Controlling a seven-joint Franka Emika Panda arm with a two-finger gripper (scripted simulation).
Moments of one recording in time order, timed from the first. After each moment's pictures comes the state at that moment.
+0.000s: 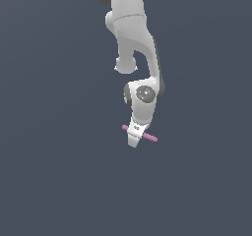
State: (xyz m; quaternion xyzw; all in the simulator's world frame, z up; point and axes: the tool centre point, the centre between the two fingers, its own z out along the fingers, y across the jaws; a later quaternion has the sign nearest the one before) arm -0.016 0.068 0.013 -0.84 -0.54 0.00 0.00
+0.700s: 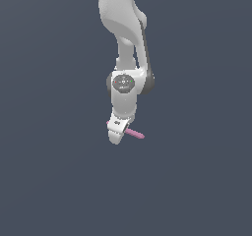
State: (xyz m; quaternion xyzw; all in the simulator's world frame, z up) arm -0.004 -0.007 0.069 -0.84 -0.54 0.00 0.00
